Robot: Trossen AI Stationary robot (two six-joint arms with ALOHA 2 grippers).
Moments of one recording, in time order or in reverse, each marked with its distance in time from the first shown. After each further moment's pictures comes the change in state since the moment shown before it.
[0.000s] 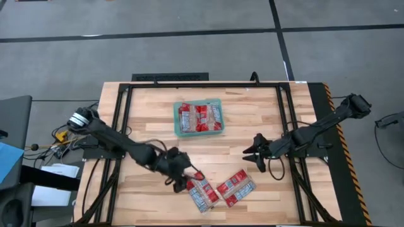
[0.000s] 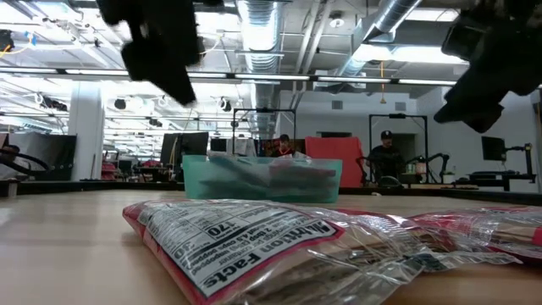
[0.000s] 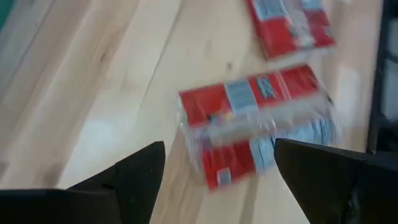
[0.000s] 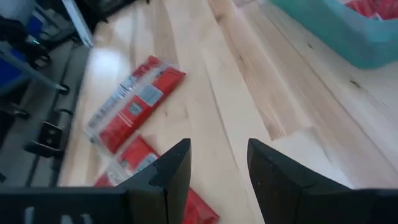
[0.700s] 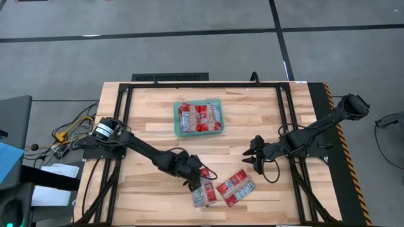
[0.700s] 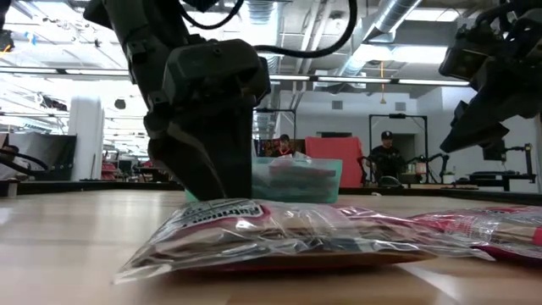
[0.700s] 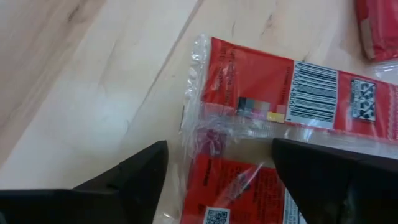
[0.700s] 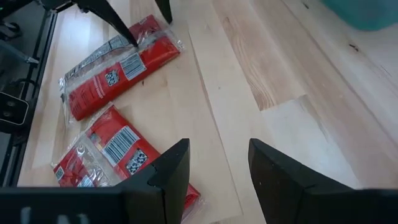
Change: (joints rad) left arm 0.062 0.317 0.029 0.122 0.031 -0.093; right arm -0.004 0.116 -0.001 -0.005 -0.028 0.008
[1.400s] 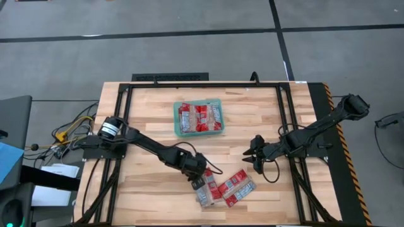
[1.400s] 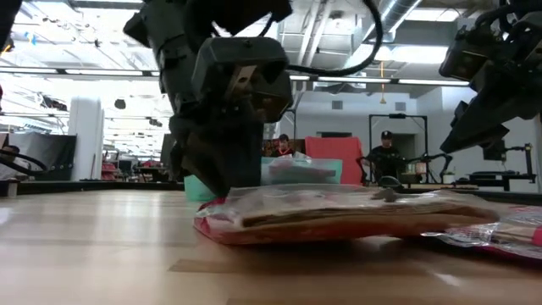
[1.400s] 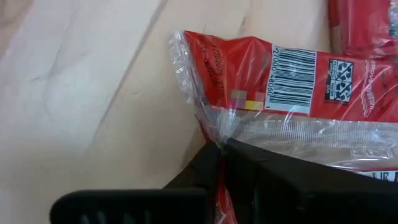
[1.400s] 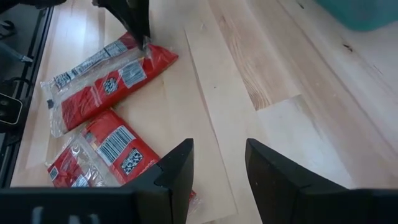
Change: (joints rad) left arm 0.072 0.054 0.062 -0.035 0.219 0.030; right arm -0.002 0.000 0.000 -0.011 0.008 -0.005
